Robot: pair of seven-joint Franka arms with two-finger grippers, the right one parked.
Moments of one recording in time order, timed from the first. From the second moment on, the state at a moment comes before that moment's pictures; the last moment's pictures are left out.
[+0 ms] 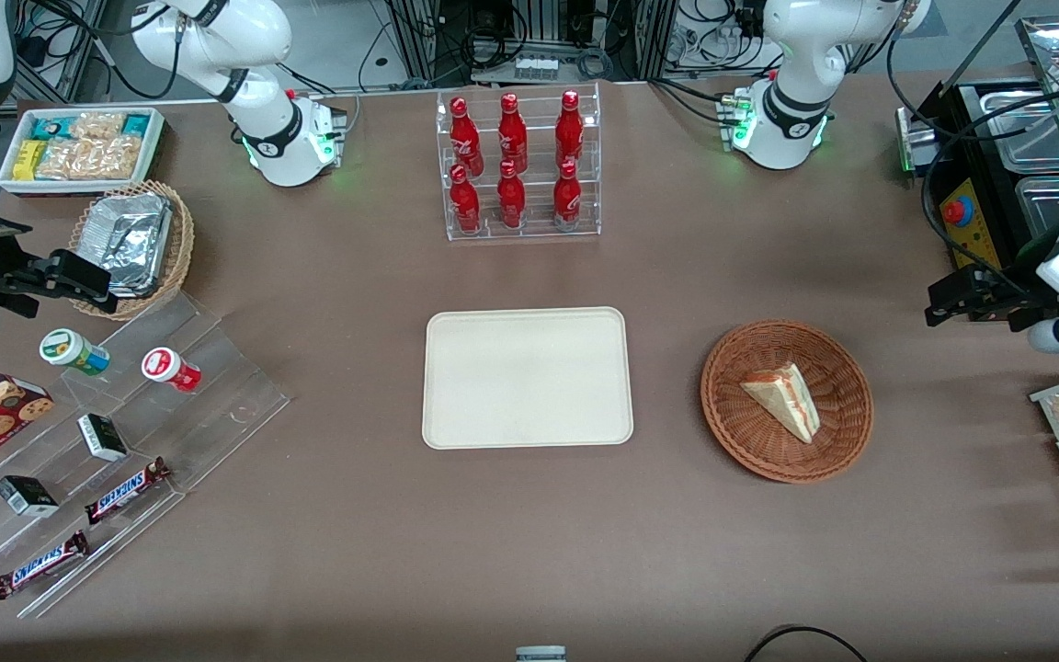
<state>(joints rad) 0.03 0.13 -0.06 -1.48 -0.04 1.62 0.04</state>
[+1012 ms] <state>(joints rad) -0.01 0.26 -0.07 -1.62 0.01 1.88 -0.32</state>
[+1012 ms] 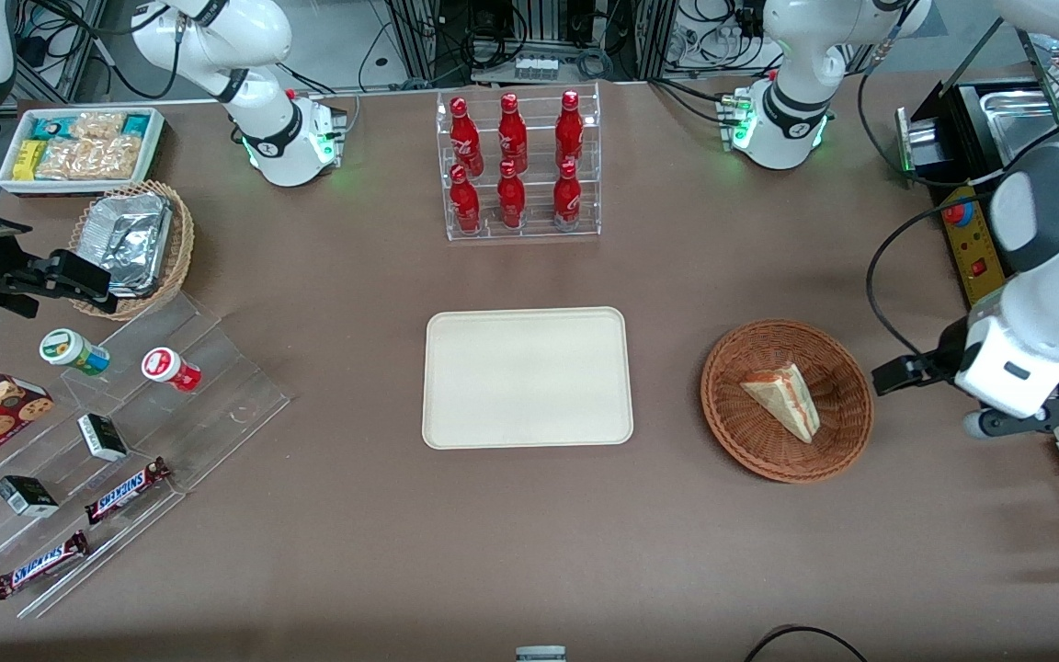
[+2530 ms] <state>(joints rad) -0.12 0.30 -0.06 -2.13 0.06 2.46 -0.82</state>
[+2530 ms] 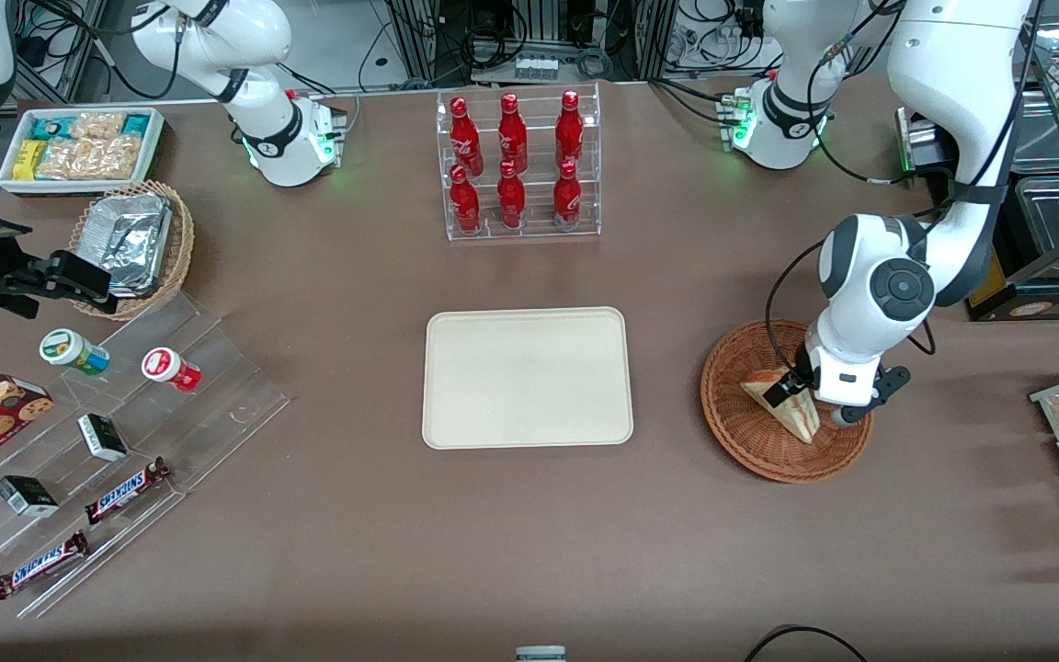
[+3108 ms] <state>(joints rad) -0.12 0.30 -0.06 -2.12 0.06 2.46 -0.89</state>
